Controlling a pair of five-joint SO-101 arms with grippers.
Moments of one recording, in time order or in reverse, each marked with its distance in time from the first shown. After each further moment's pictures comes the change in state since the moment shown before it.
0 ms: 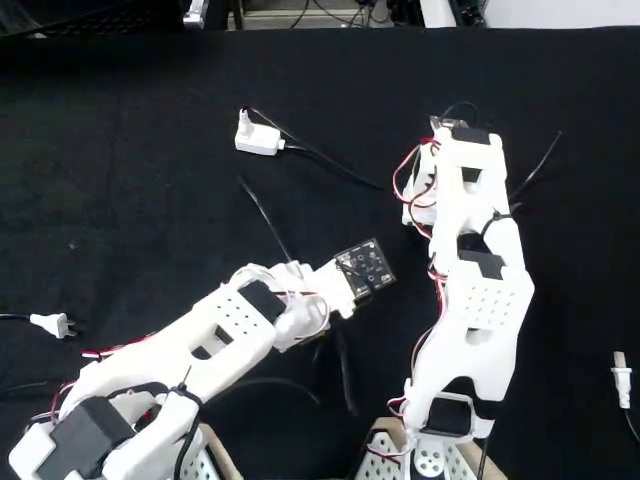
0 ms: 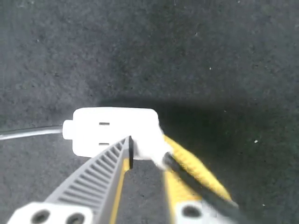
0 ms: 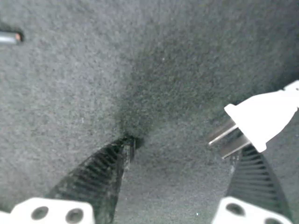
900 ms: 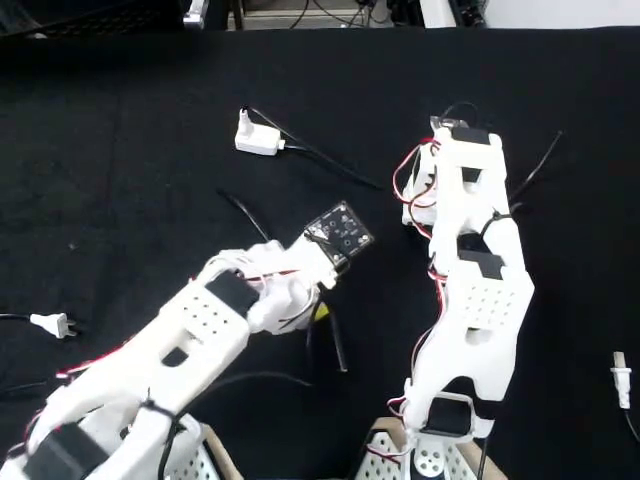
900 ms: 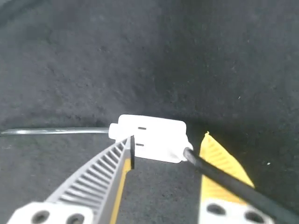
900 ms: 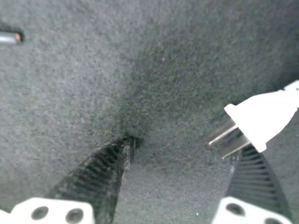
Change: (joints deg) left arm -6.4 -11.4 -0.8 2.5 4.1; right arm 0.0 0.0 0.0 0.0 0.0
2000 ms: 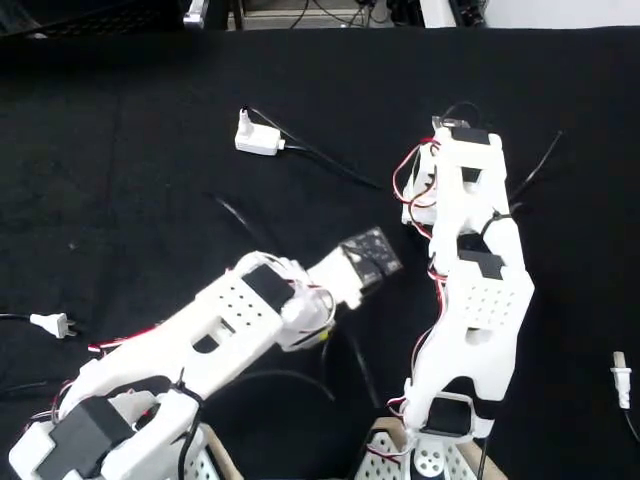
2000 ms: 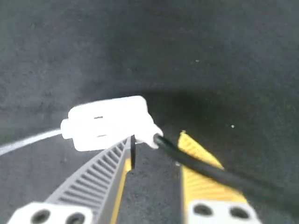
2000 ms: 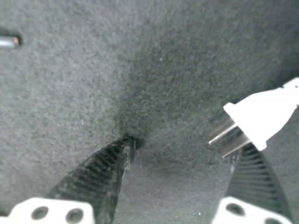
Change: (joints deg) left arm 6.5 9.8 -8.3 12.1 -1.3; right arm 0.0 0.1 0.0 0.0 -1.4
